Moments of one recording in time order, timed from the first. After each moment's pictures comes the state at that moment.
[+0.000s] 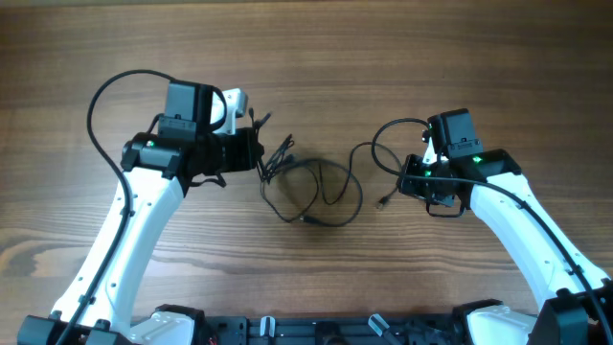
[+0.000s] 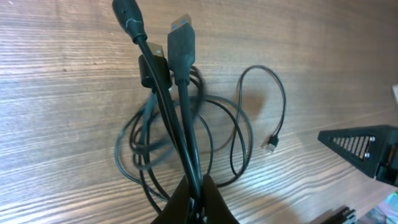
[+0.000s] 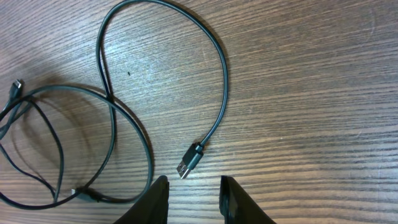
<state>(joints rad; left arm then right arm) -0.19 1.38 1.11 -0.79 0.42 -0.28 0.21 1.41 0.87 -0.74 -0.20 0.52</state>
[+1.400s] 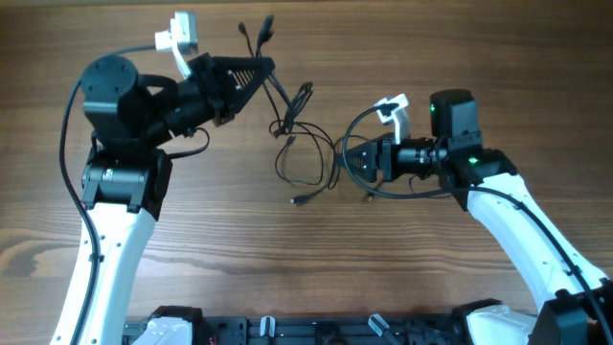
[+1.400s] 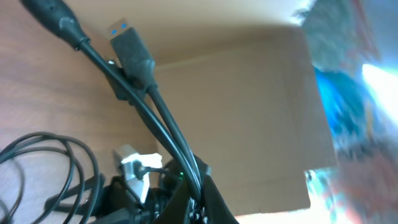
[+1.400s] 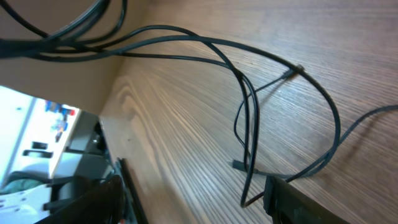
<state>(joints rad) -0.09 1.21 1.12 -0.02 0.92 -1.20 0.24 1.41 0.87 -0.32 -0.90 0.20</state>
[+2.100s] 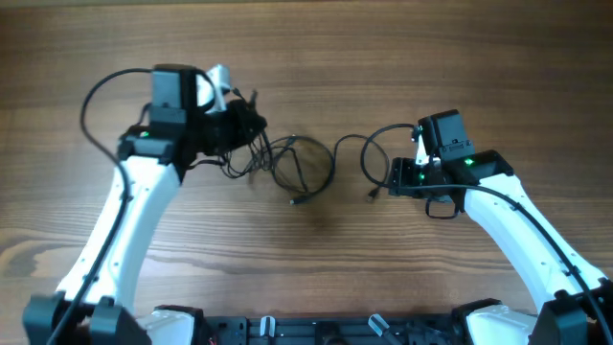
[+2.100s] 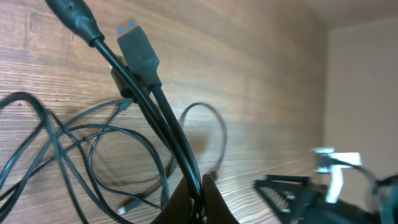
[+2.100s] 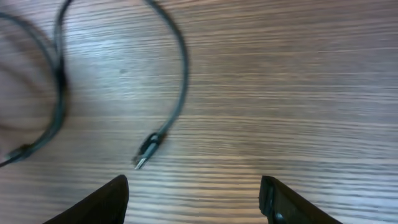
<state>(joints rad) -0.15 1.45 1.12 -0.59 0.54 -0.52 0.25 1.41 0.87 -0.73 -0.09 0.37</state>
